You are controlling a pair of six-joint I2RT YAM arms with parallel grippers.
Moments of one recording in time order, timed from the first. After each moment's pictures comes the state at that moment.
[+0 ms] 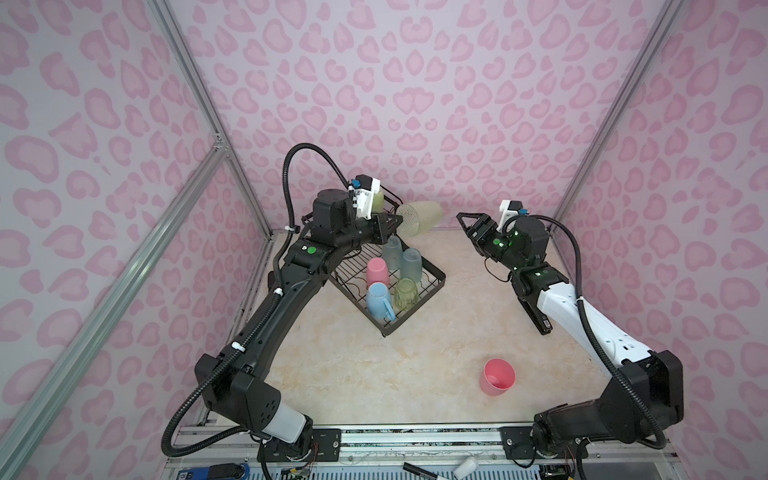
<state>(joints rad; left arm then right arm) -0.42 1.54 1.62 -0.31 0.51 -0.43 0.29 1.45 1.21 0.15 -0.29 1.08</state>
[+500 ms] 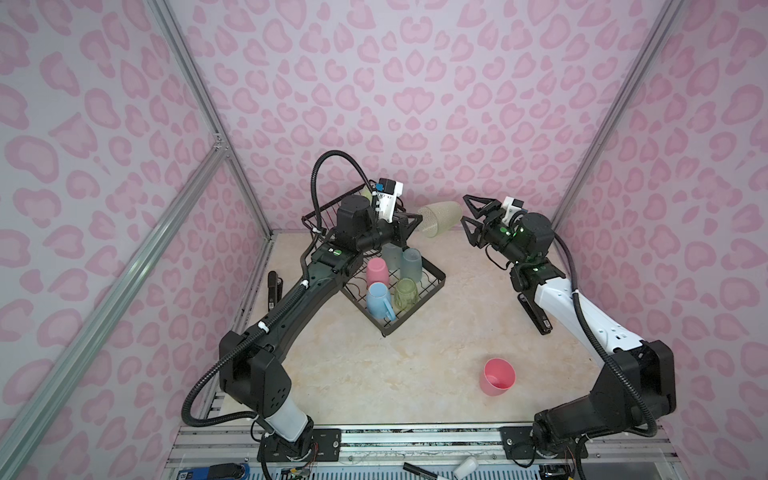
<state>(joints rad) -0.49 1.64 1.57 -0.07 0.48 -0.35 0.27 1.49 1.21 0.37 -0.37 1.52</state>
